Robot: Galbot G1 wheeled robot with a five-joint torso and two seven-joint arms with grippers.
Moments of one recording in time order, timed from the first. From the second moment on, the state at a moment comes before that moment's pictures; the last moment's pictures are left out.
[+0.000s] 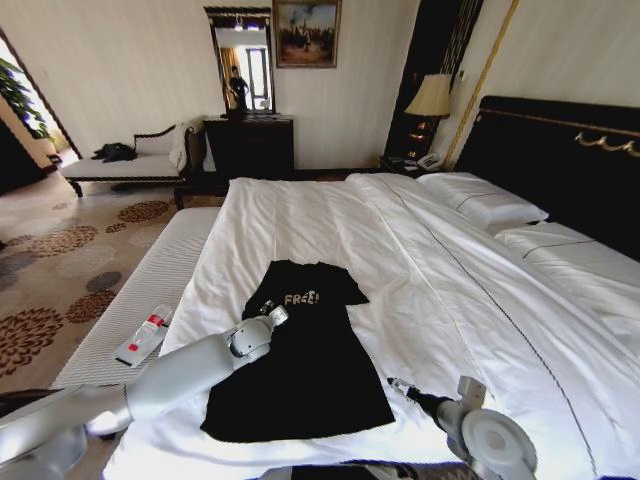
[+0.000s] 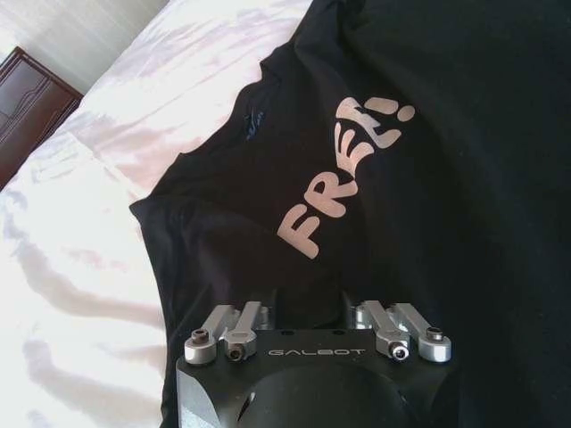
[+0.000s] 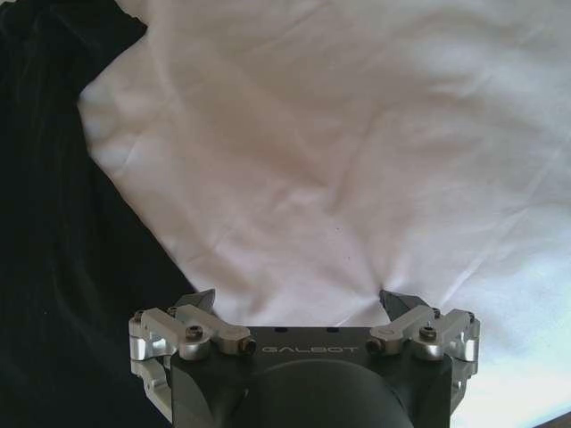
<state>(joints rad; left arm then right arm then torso) 0.43 -0.86 0.66 -1.69 -0.50 0.74 -0.36 -1.72 1.15 0.69 2.22 1.37 -0.72 0.70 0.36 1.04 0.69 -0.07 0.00</state>
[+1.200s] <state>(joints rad) 0.58 -0.80 0.31 -1.71 -0.51 0.73 -0.36 -1.71 1.16 0.66 2.23 1.35 -0.72 0.70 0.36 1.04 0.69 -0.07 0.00</state>
